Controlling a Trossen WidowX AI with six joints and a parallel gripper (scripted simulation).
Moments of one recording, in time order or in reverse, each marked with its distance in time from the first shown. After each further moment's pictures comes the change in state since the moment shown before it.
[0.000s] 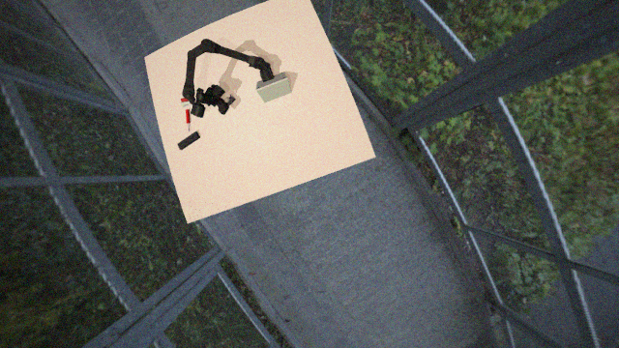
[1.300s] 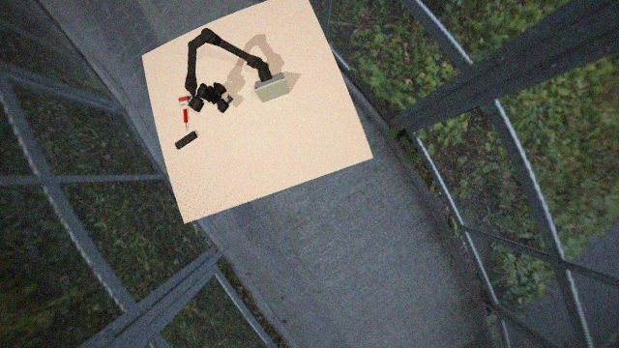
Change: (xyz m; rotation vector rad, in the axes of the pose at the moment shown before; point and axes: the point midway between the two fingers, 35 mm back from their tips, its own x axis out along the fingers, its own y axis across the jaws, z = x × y) arm 0.007 -0.001 0.004 0.002 0.167 -0.011
